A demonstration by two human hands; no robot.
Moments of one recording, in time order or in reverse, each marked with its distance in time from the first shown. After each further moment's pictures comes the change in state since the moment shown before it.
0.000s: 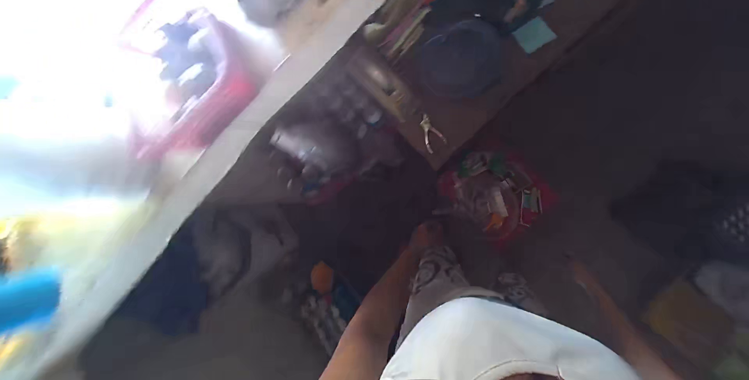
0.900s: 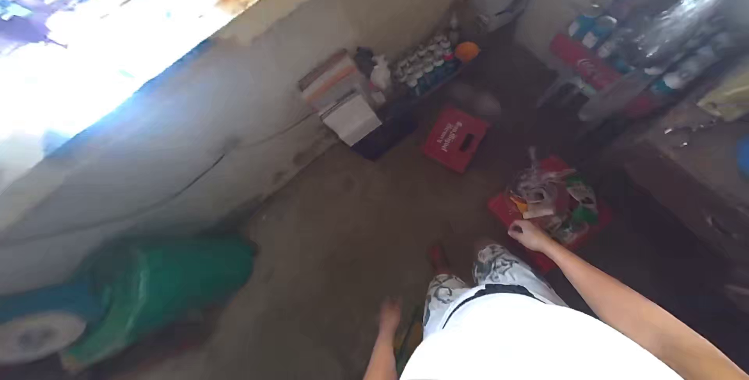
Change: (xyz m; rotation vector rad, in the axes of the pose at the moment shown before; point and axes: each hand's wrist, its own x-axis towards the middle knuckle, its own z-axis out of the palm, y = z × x) left_hand -0.217 0.166 0.696 -1.630 1.260 -1.027; right_hand -0.041 -0.080 0.009 -1.905 -0.830 -0.946
